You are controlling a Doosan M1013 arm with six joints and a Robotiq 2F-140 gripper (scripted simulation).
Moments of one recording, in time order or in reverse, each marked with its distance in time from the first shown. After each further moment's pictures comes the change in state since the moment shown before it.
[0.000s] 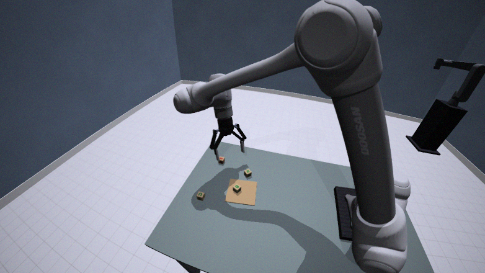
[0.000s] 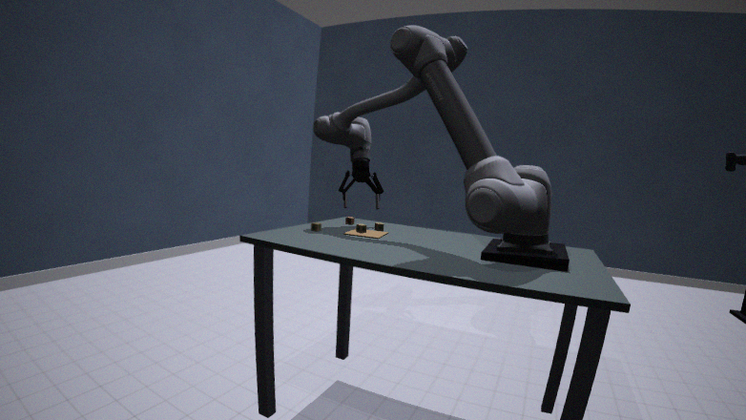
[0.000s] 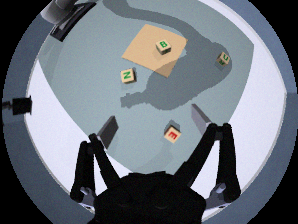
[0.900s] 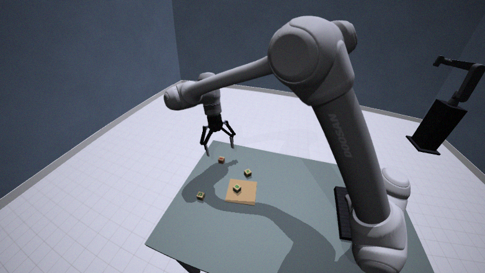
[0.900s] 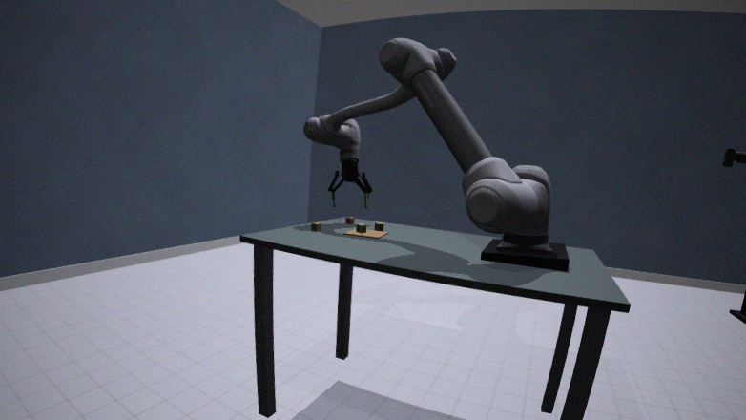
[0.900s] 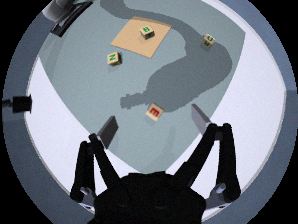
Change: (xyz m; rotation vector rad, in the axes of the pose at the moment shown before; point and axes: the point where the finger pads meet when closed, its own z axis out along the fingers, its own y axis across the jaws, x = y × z) arm -0.058 0.033 -0.017 0.002 0.008 0.002
